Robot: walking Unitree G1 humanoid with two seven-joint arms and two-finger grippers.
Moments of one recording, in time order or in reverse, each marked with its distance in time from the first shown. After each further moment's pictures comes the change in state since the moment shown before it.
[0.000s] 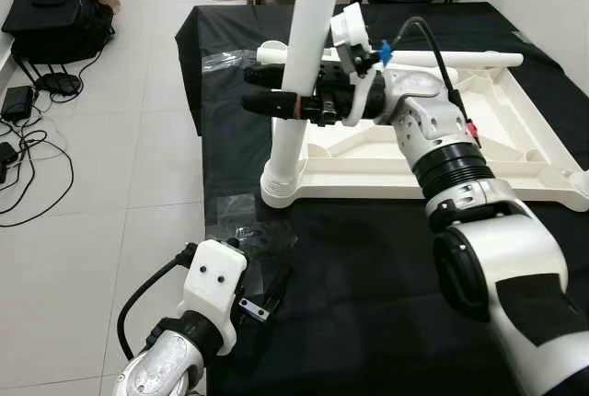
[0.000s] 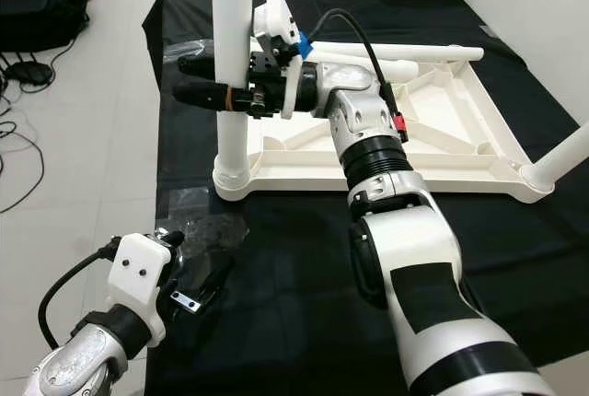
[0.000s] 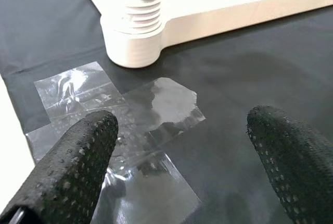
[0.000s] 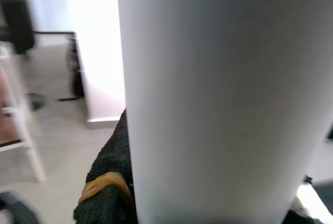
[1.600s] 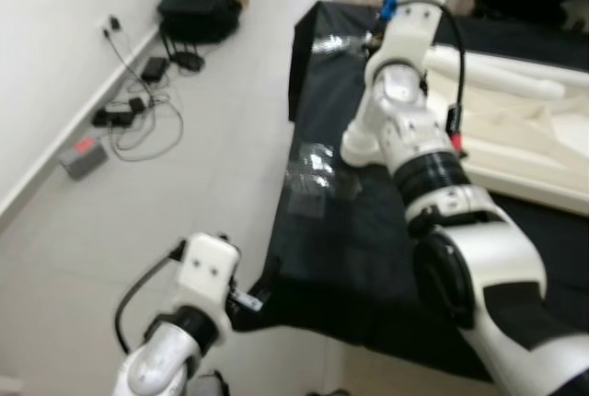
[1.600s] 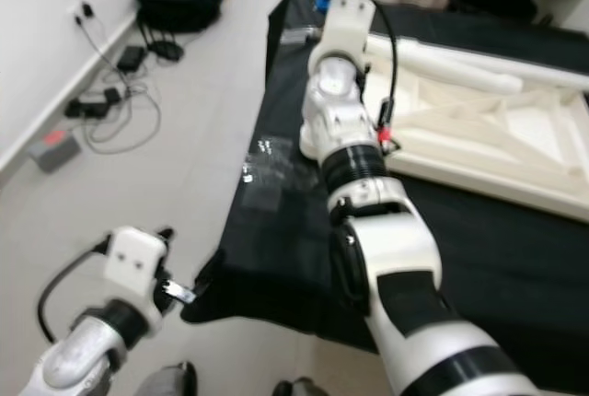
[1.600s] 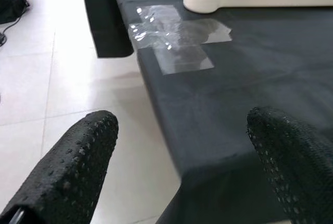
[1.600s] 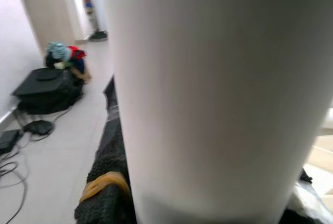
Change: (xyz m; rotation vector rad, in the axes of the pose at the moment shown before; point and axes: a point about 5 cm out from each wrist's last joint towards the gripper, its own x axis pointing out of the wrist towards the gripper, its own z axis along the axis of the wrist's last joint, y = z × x) left arm 0.002 0.014 0.000 0.029 0.005 0.051; right arm -0.034 -0.042 -0.012 0.144 0.026 -1.737
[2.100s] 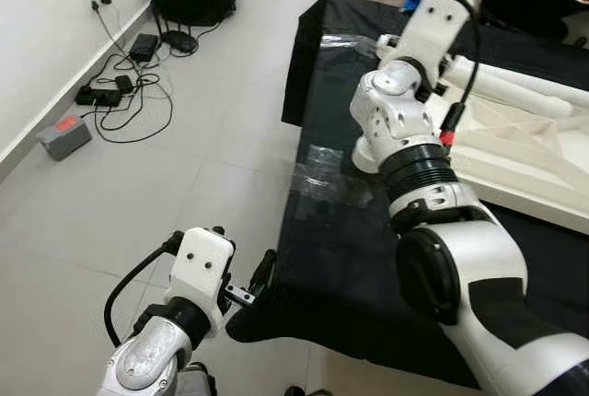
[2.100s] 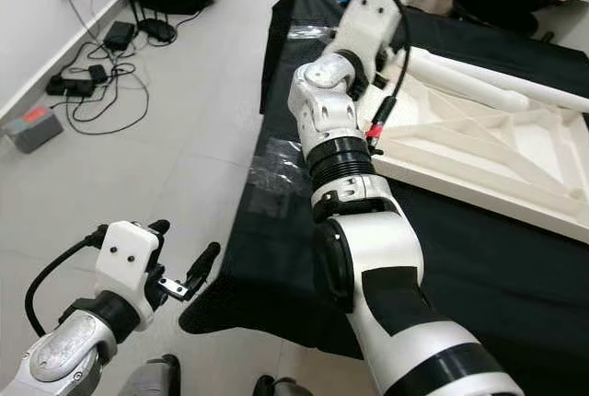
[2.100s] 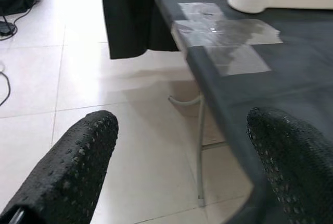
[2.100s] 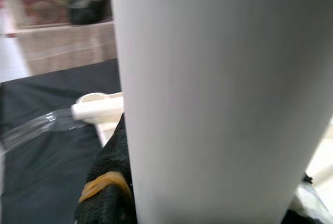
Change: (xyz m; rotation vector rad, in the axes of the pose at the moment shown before) left arm 0.001 0.002 0.001 0.007 -0.005 0.005; right arm -0.007 -0.026 0.009 -0.009 0.023 -0.563
